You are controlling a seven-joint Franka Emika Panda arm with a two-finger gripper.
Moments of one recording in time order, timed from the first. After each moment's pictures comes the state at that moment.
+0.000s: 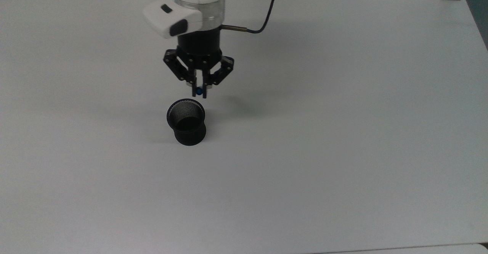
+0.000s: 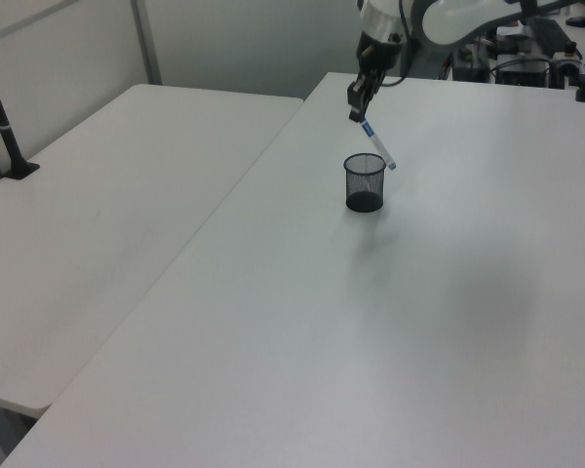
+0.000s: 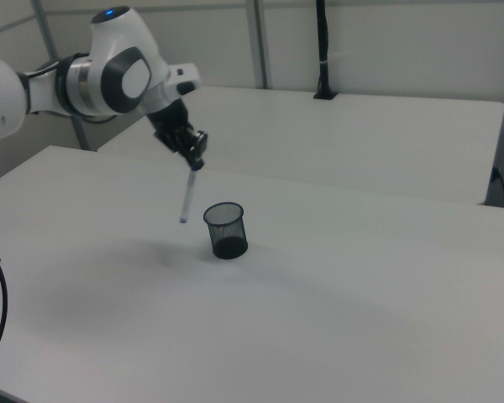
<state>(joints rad) 0.07 0.26 0.01 -1.62 -0.13 2.17 0.21</state>
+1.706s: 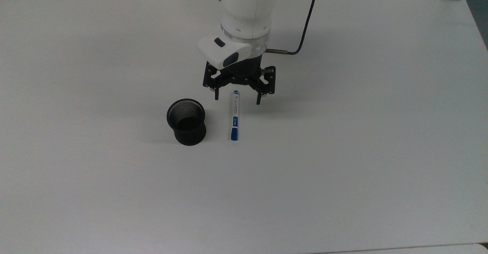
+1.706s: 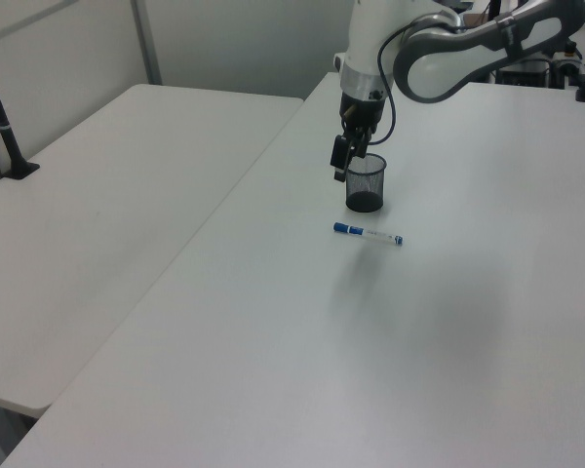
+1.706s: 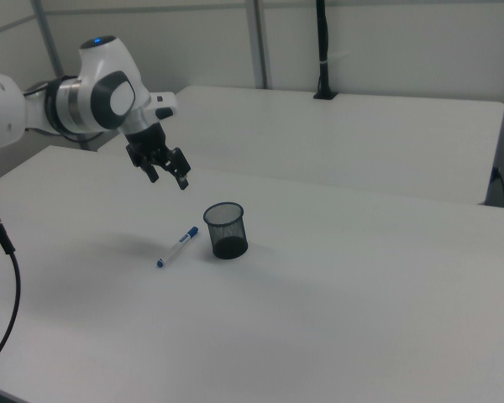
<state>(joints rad) 0.17 0.34 0.01 -1.61 -0.13 2.13 0.30</state>
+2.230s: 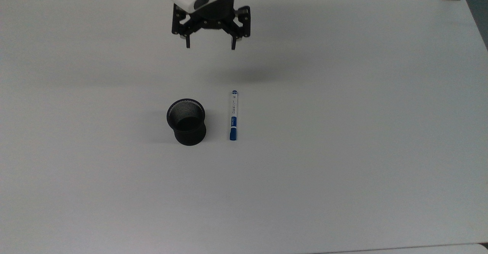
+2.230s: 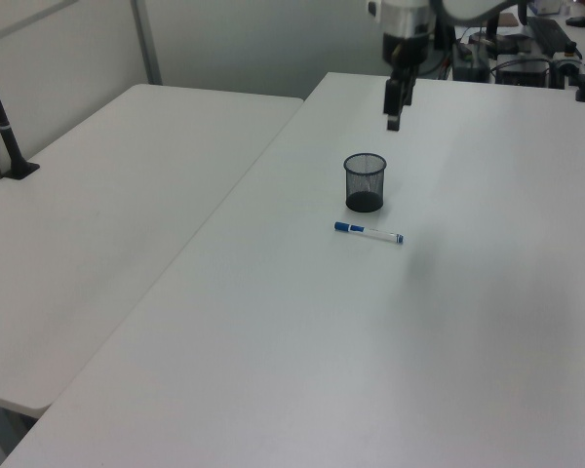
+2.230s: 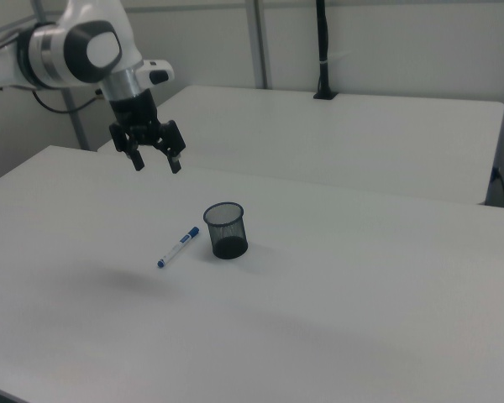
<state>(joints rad) 0.10 0.14 0.01 -1.61 -0.11 1.79 0.05</state>
